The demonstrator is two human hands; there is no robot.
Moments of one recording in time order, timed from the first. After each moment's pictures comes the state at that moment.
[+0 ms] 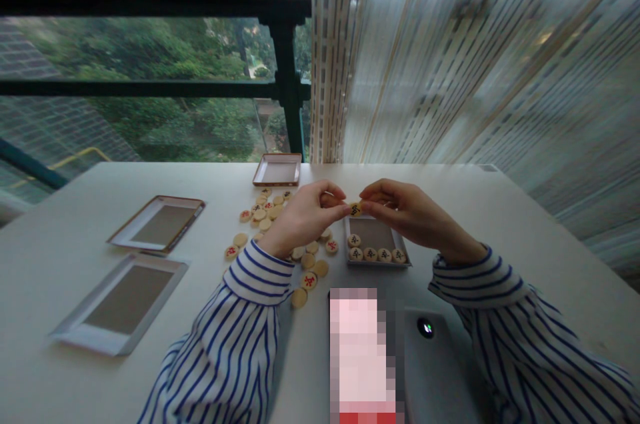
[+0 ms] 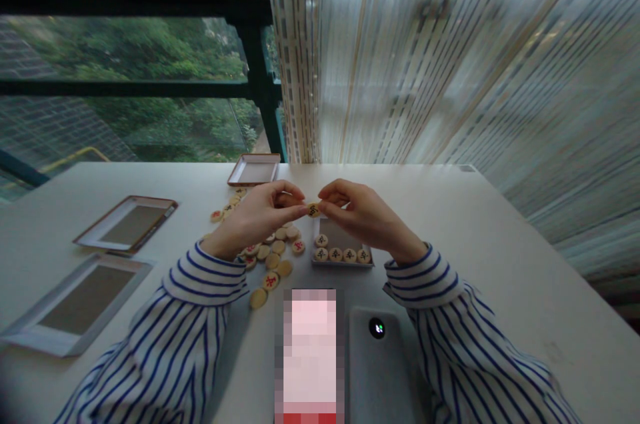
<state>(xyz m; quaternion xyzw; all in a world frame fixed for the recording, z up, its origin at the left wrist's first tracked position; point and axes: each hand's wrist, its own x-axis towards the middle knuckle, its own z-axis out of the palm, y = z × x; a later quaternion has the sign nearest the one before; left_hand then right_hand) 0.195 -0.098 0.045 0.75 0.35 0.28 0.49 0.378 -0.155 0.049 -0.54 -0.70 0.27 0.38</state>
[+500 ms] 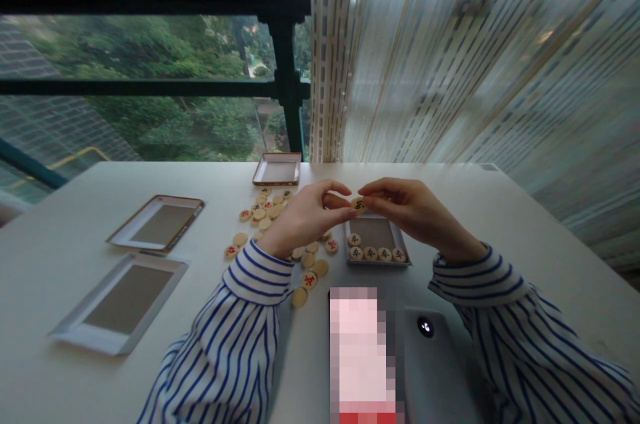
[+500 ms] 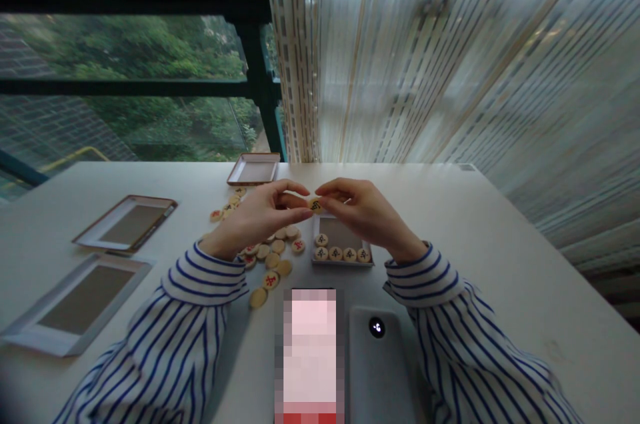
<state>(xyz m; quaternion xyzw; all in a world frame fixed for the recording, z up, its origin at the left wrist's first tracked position) 0.197 -0.101 0.046 0.73 0.32 0.27 0.54 0.376 -0.155 0.051 -0.53 -0.67 0.28 0.43</state>
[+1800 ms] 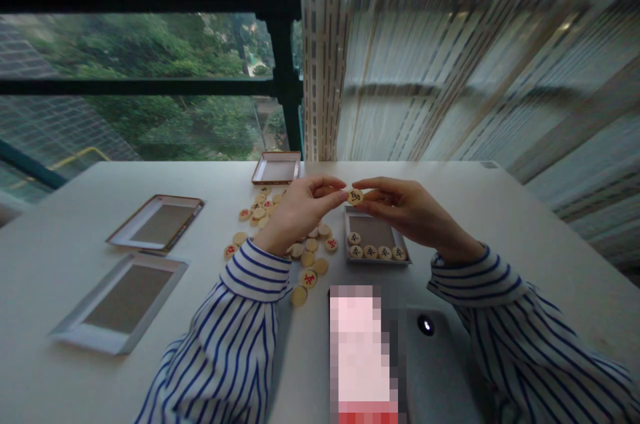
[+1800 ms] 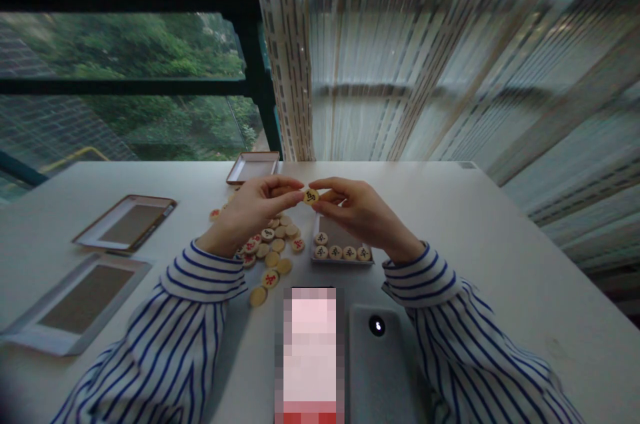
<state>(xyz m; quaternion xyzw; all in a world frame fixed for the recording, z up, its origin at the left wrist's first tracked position) 0.196 -0.097 0.050 0.70 0.35 0.34 0.53 0.374 -0.155 0.047 -0.50 -0.67 0.34 0.43</state>
